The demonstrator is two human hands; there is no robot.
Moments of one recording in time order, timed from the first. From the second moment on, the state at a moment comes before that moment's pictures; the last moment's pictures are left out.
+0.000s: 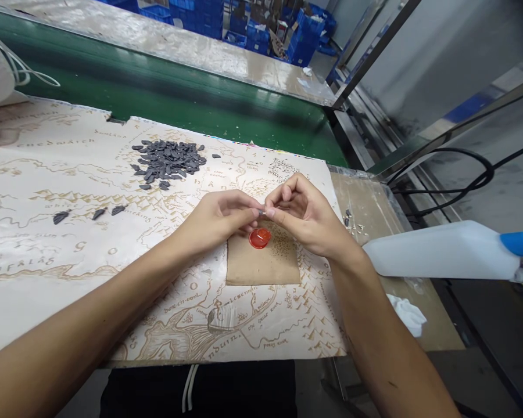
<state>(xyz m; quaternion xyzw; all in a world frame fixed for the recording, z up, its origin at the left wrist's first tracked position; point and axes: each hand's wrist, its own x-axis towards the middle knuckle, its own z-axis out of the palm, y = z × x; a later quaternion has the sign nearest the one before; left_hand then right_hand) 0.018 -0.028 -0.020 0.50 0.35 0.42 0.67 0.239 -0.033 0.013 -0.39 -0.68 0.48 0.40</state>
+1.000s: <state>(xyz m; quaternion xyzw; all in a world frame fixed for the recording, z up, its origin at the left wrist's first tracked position) 0.019 -0.030 -0.015 0.50 0.34 0.44 0.66 0.234 -0.036 0.015 -0.39 -0.67 0.47 0.43</state>
